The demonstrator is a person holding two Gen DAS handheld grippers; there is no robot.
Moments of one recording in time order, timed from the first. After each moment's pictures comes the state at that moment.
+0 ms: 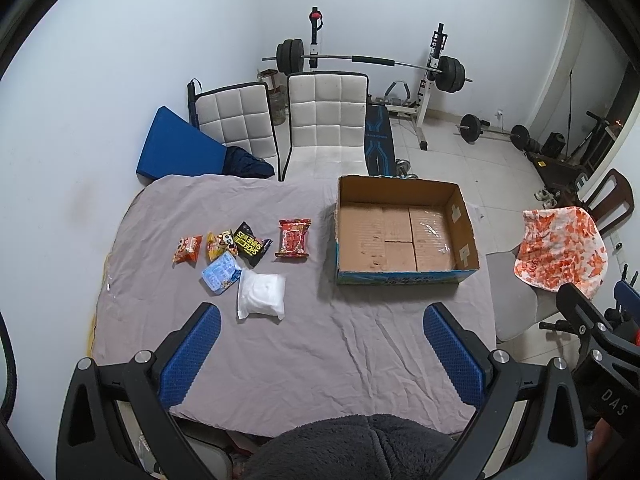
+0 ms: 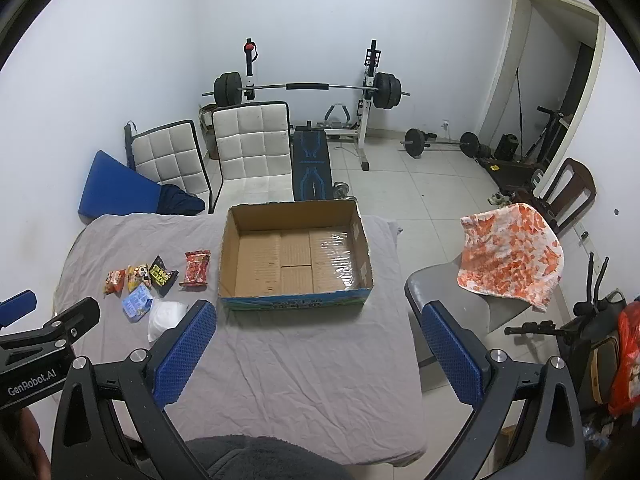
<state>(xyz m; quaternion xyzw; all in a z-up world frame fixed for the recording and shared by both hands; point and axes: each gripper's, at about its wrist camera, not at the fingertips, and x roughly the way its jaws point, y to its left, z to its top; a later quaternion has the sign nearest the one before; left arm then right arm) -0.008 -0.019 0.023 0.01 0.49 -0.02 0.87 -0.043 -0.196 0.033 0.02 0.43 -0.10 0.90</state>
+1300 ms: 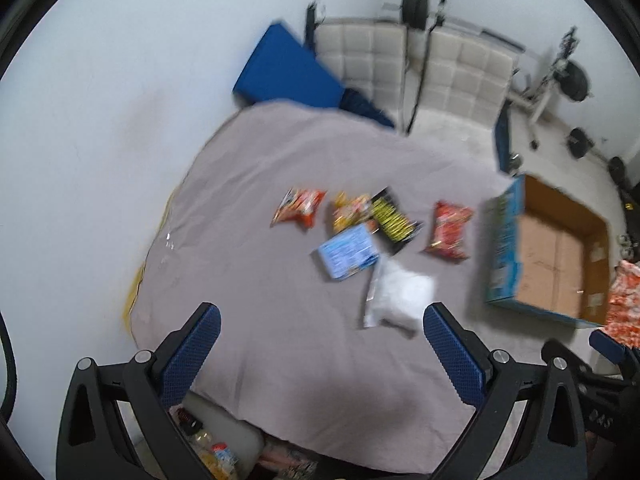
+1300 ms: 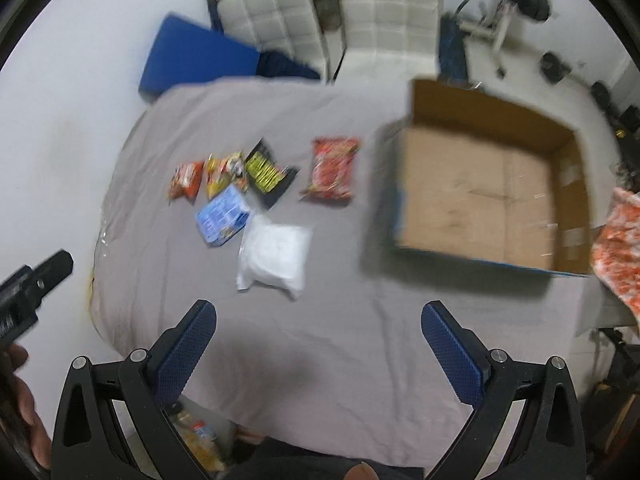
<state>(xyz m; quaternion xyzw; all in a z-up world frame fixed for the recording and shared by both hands) 0.093 0.187 -0.114 -0.03 0.57 0.15 0.81 0.150 0.017 -0.205 0.03 0.64 0.10 0.76</state>
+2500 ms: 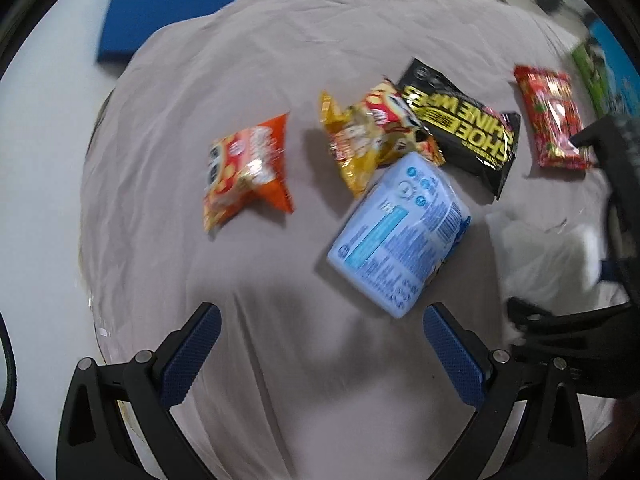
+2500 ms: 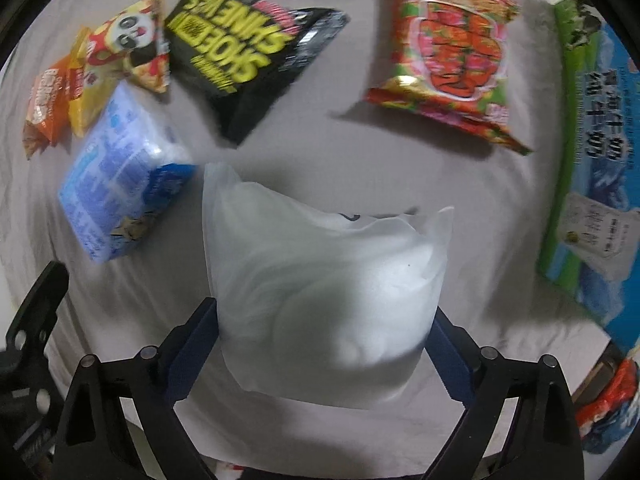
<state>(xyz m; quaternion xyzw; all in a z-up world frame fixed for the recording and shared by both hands) 0.218 0.241 -0.360 0.13 0.69 0.02 0.72 0.246 0.128 -0.481 -0.05 0.79 0.03 0.61</state>
